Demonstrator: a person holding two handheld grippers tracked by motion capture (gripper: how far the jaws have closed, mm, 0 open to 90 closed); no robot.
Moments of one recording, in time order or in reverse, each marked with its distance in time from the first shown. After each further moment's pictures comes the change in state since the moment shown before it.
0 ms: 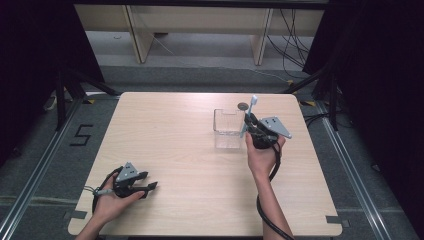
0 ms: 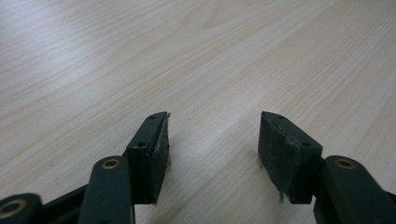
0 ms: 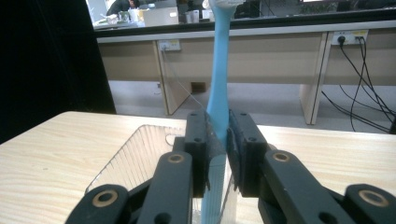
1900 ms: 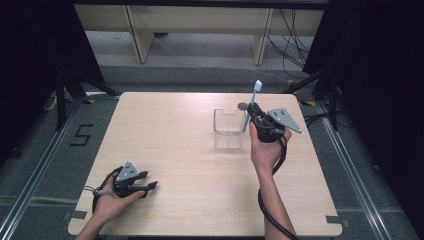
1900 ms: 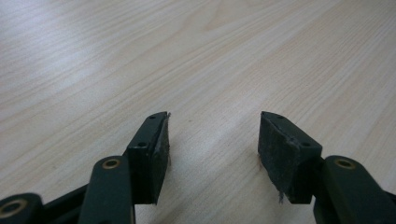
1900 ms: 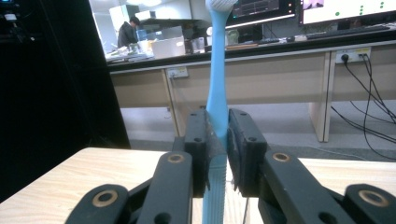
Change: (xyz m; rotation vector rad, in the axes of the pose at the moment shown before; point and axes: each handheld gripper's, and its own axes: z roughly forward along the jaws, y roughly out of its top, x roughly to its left) left arm 0.000 0.000 0.000 -0.003 0.000 -0.001; right arm 0.004 0.039 -0.015 -0.080 0.027 0.076
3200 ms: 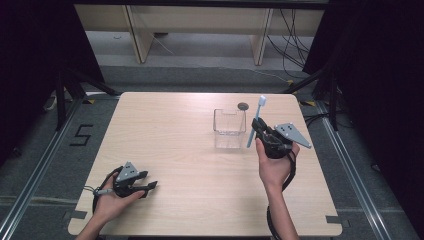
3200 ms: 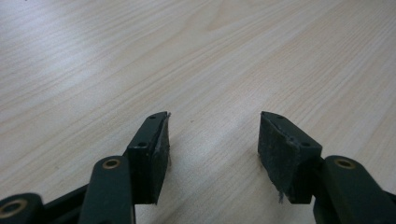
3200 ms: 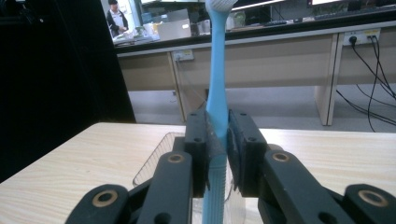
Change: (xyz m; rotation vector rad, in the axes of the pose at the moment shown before) left arm 0.000 0.000 0.000 0.000 0.008 0.002; right arm -0.005 -0.014 -0.042 0.068 0.023 -0.009
